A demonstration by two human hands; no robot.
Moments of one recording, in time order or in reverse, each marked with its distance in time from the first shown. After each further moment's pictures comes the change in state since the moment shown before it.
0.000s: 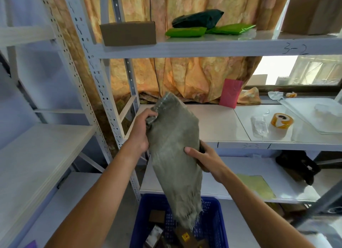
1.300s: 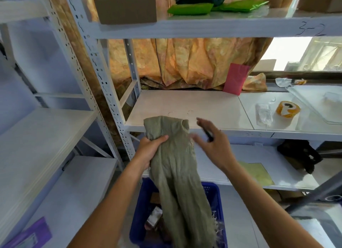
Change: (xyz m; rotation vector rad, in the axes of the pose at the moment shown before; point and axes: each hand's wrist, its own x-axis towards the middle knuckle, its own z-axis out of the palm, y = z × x) left_hand -0.001 -0.103 -0.039 0.248 0.099 -0.180; right_hand -0.012 -0.003 -0.009 -0.490 0.245 -0.379
